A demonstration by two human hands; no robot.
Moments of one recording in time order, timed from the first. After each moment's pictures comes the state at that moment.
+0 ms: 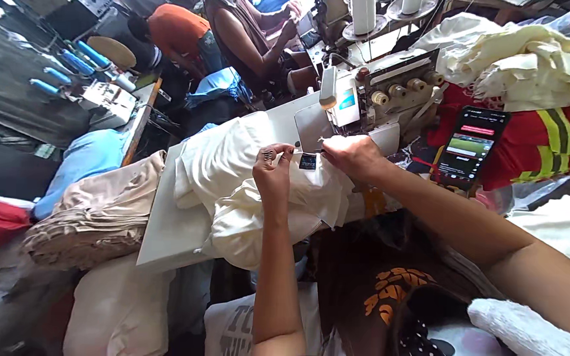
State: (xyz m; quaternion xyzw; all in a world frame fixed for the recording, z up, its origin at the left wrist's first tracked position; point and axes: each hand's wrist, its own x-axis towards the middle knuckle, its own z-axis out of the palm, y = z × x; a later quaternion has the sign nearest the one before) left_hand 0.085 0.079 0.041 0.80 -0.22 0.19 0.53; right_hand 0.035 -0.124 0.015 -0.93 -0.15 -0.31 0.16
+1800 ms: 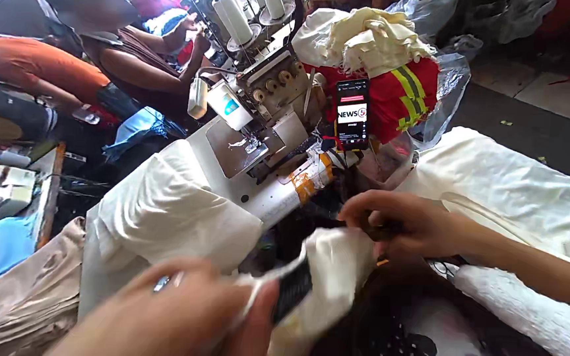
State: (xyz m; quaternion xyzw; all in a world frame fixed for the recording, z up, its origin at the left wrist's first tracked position) left_hand -0.137 0.109 0.189 0.74 -0.55 0.08 0.38; right_hand -0.255 -0.163 0.035 -0.78 -0.20 -0.18 0.57
